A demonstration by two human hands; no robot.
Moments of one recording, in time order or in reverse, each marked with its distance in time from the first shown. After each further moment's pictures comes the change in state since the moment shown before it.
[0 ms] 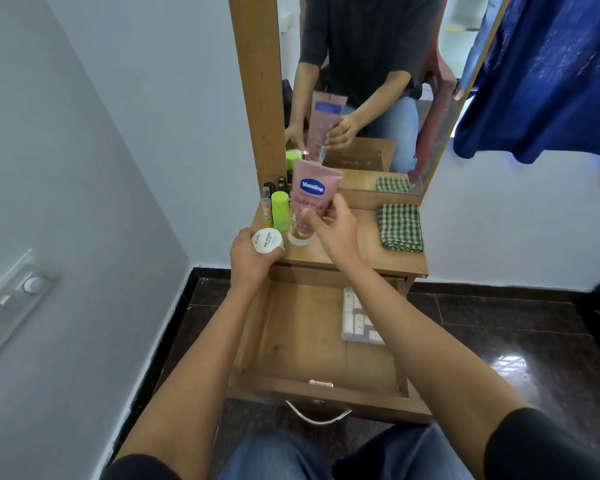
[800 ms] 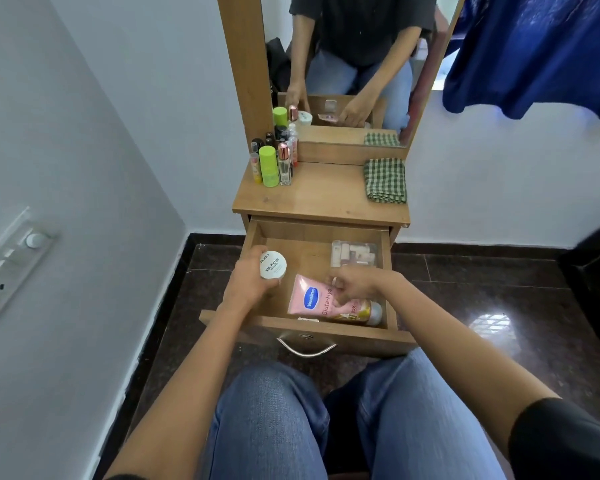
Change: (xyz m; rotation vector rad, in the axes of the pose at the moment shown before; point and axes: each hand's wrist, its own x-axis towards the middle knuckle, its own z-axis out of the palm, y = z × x) left_hand -0.110 -0.041 -0.009 0.241 -0.349 0.017; right_hand -0.109 0.062 -0.090 -0.795 -1.164 0.336
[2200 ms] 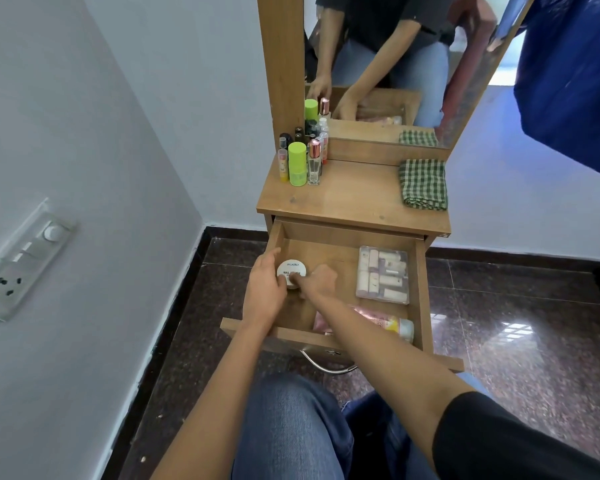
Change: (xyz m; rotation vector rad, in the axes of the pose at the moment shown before) left_hand -0.001 -0.014 0.005 -0.039 0.202 0.056; right_hand 0.113 -0.098 0.054 0.848 0.601 0.417
